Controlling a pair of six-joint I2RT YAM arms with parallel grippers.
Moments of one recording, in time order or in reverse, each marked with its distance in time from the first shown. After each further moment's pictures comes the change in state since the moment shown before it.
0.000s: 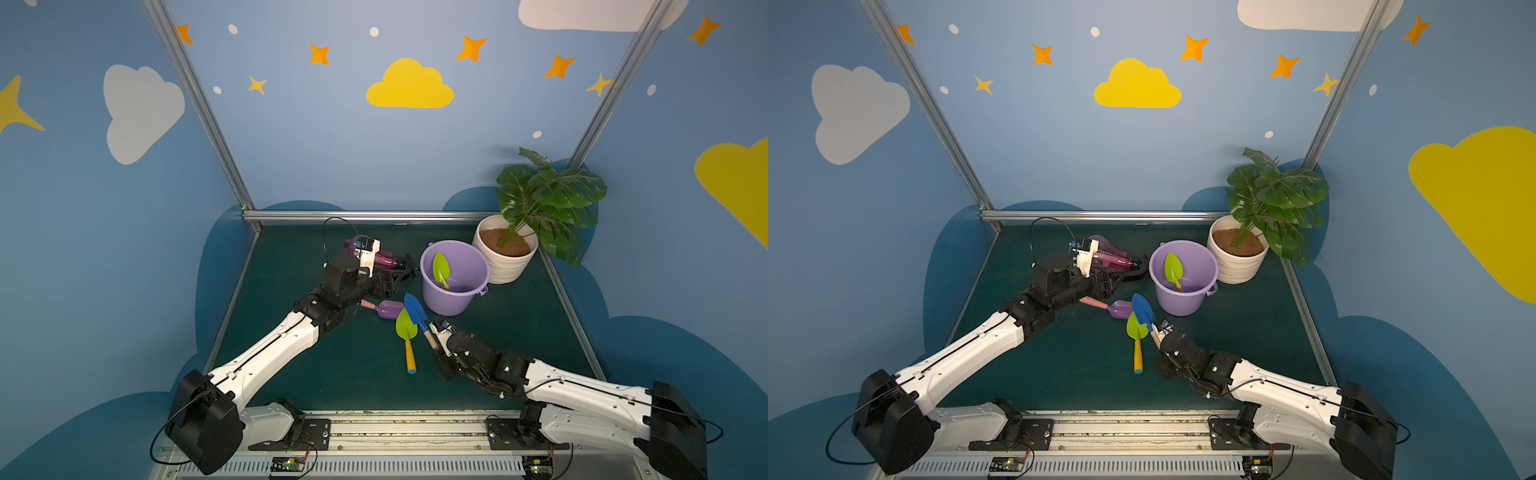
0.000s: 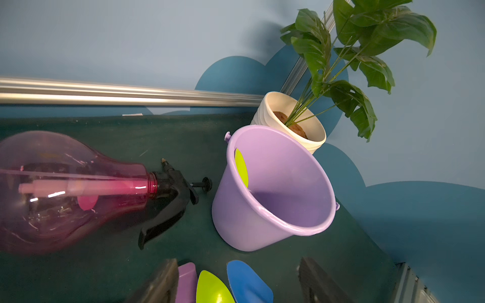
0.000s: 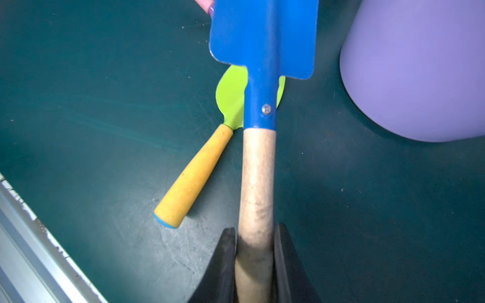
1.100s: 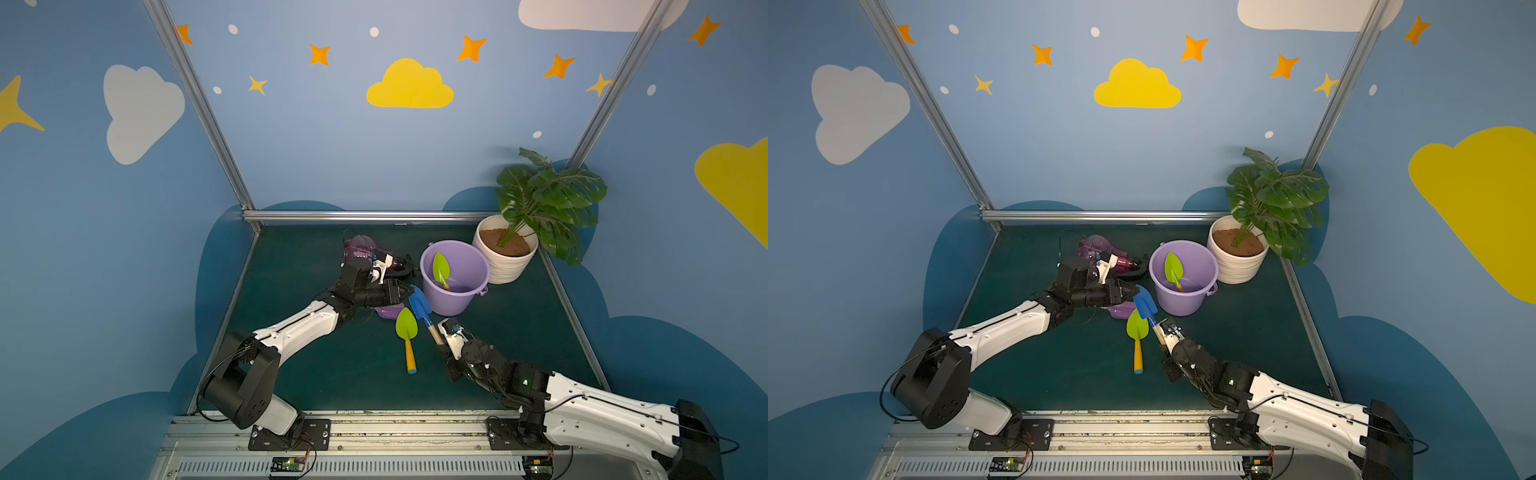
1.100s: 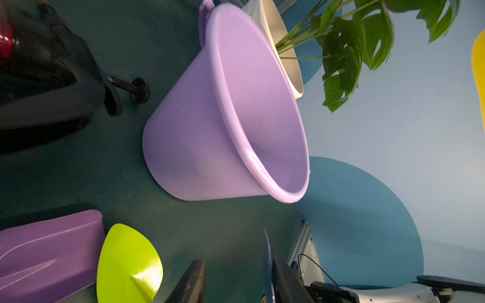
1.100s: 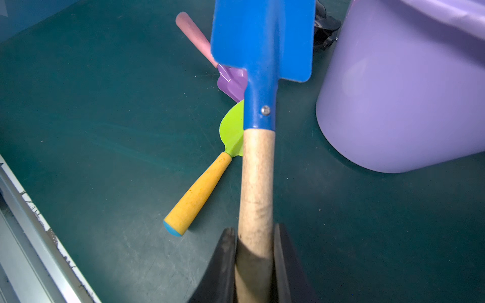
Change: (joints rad) left arm 0.016 0.248 -0.032 0.159 0.386 -0.334; right arm 0.058 -0.158 -0.051 0.037 0.120 -0.039
